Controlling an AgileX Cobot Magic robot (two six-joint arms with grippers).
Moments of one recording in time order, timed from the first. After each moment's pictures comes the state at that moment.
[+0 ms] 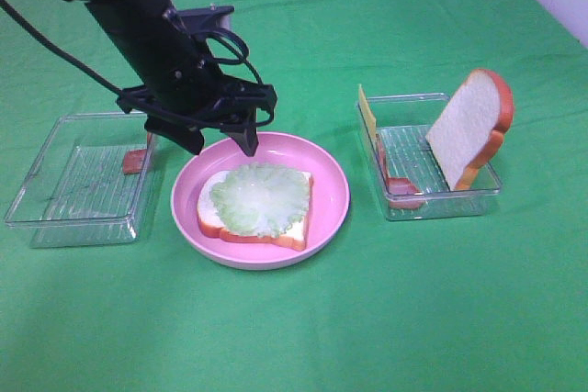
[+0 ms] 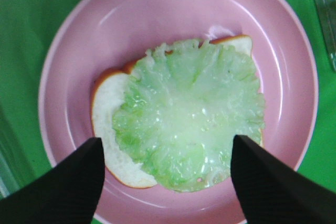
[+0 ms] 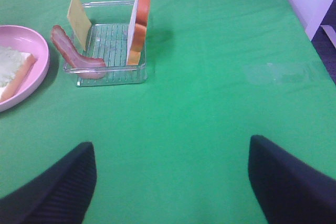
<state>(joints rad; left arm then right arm) -0.50 2.01 -1.48 -0.22 0.78 -0.14 -0.06 -0.01 -0.51 0.09 1.07 -0.10</state>
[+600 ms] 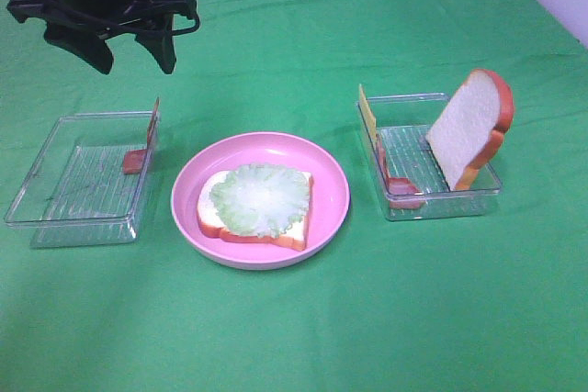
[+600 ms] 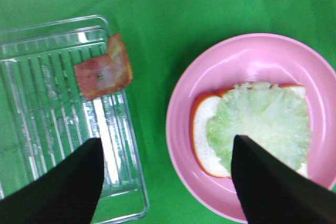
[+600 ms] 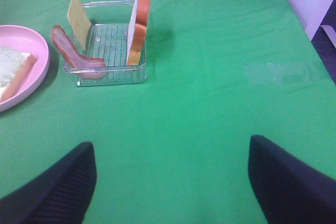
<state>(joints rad) -0.38 1.89 -1.62 0.01 1.00 -0.31 -0.06 -0.01 -0.51 0.09 1.07 -0.10</state>
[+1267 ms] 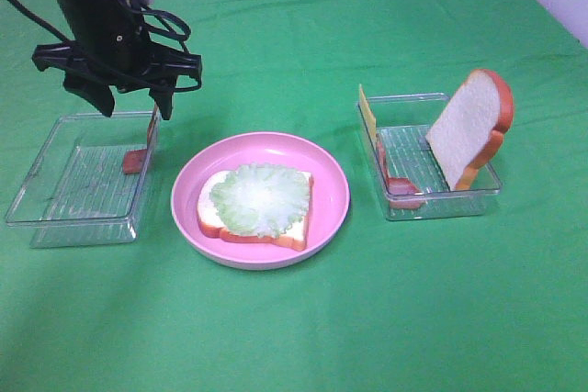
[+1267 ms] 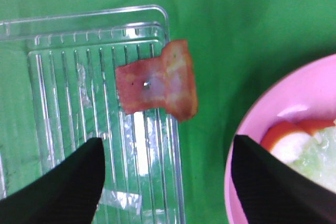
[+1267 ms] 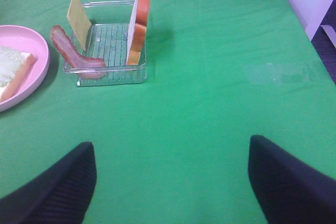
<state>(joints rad) -0.38 2.07 -1.62 0.14 0.92 -0.43 -0.06 -0.01 -0.51 0.09 1.07 -0.10</state>
